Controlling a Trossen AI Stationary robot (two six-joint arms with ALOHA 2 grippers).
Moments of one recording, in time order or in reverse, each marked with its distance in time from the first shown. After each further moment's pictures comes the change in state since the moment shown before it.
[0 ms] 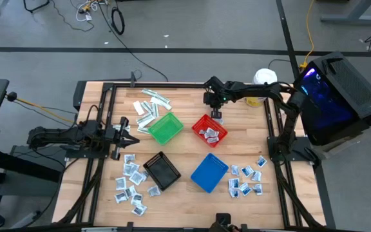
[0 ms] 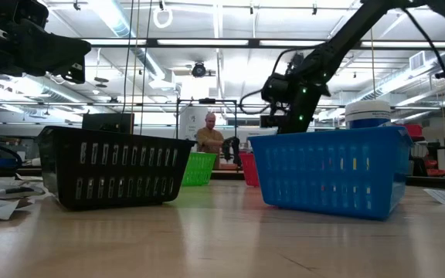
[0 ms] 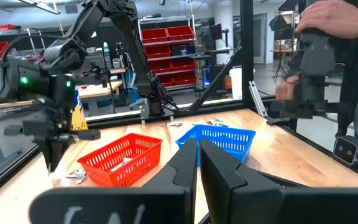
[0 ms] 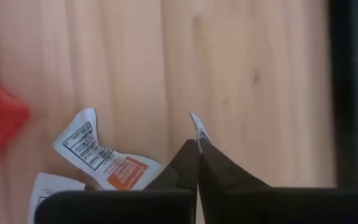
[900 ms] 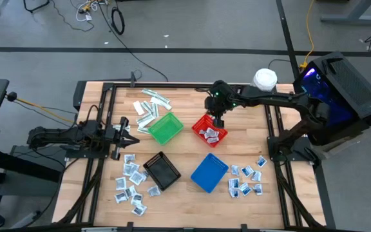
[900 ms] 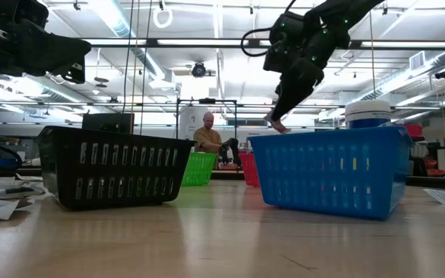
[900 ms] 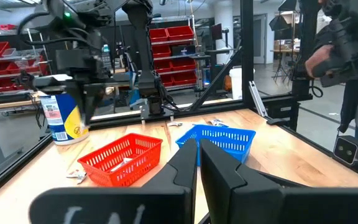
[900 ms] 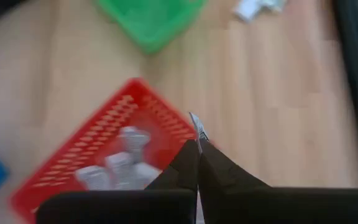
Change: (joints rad) left arm 0.000 0.000 0.000 0.000 0.000 0.000; right arm 0.202 -0.298 0.000 -0.169 -0.157 0.225
